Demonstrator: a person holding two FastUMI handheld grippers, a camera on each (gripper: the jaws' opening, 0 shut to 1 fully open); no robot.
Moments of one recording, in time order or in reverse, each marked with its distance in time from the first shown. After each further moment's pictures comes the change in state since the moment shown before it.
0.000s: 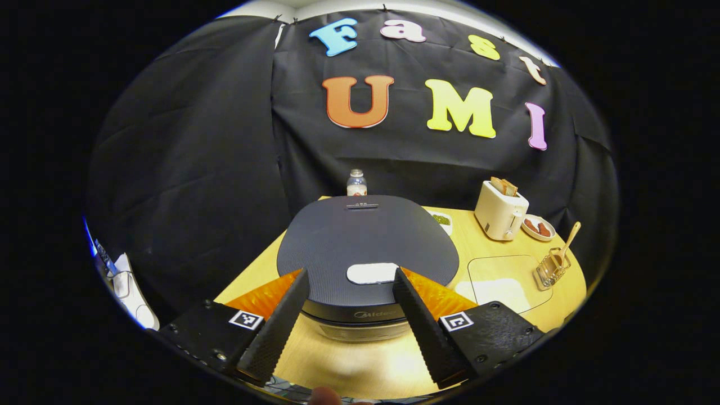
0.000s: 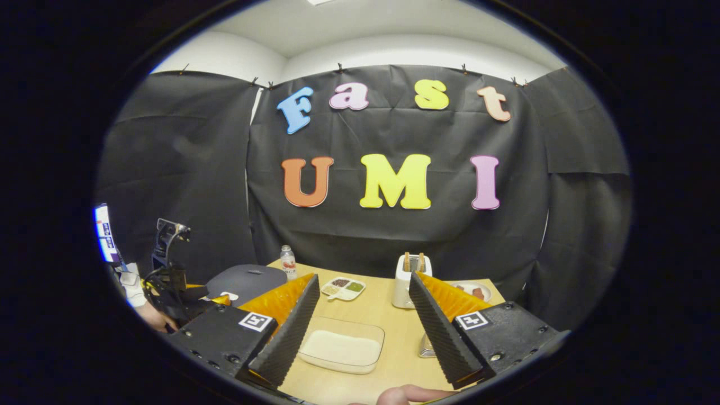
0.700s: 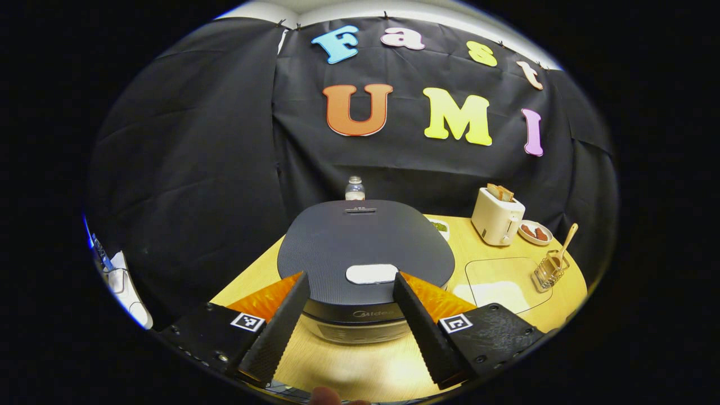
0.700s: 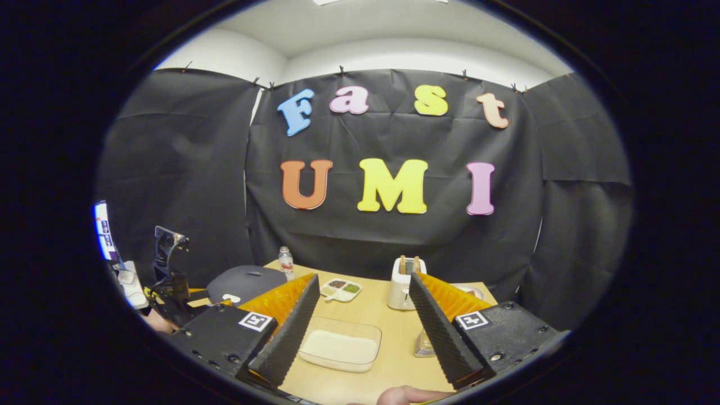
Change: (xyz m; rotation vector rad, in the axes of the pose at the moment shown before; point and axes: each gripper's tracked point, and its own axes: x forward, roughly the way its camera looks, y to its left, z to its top) left arm -0.006 -0.003 -0.009 -0.041 -0.038 -0.020; right arm -0.025 -0.002 0.020 -0.018 -0.026 -0.039
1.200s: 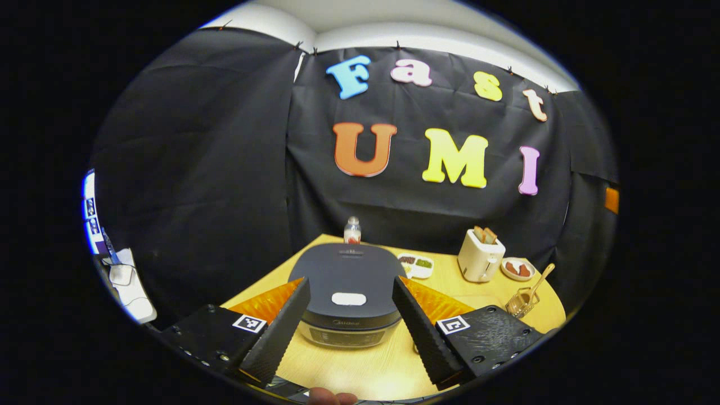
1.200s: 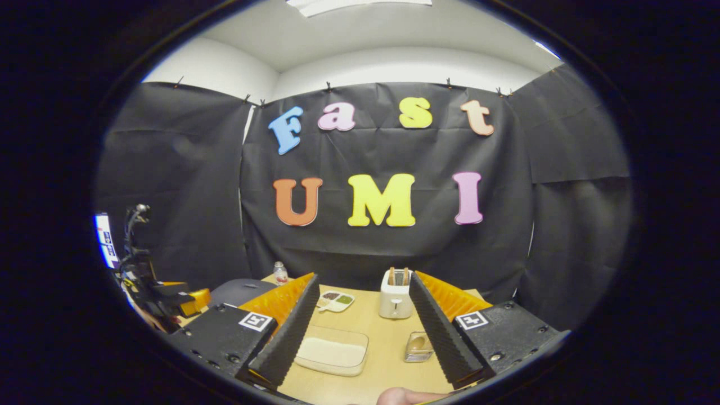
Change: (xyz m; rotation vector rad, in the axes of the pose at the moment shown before) left arm -0.102 -0.034 0.095 -0.057 -0.204 0.042; right arm -0.029 -0.053 0.022 0.047 -0.088 -0.017
